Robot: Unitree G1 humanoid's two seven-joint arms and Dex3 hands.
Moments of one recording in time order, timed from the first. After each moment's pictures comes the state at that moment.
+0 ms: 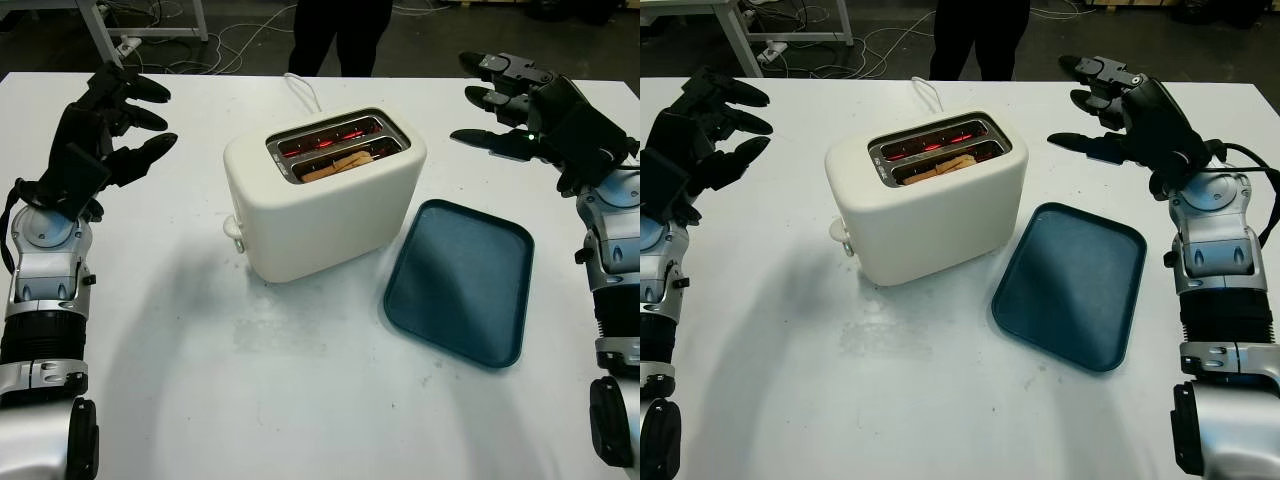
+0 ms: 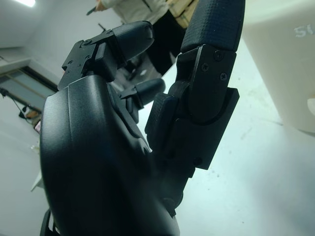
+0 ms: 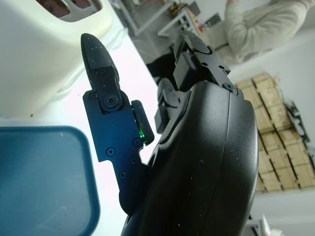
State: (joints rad) left arm -0.56 0.48 0.19 0.40 -0.07 -0.29 -0.29; right arm -0.67 -0.57 -0.07 0.31 -0.02 0.02 0.43
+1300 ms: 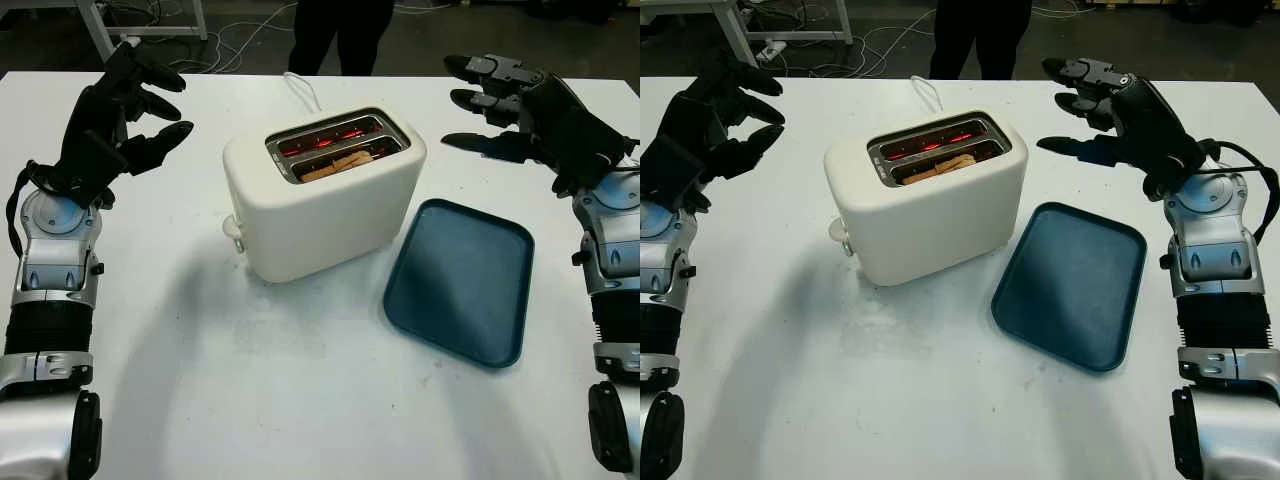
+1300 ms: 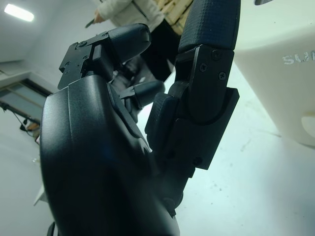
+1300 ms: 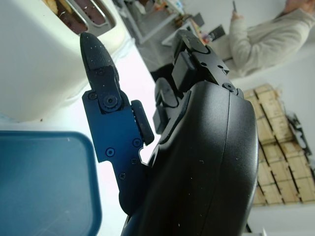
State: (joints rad) left arm -0.59 0.47 0.15 0.36 -0.06 -0.26 -0.29; right arm -0.65 -0.56 -0.06 0.25 -0.01 0.04 0.46
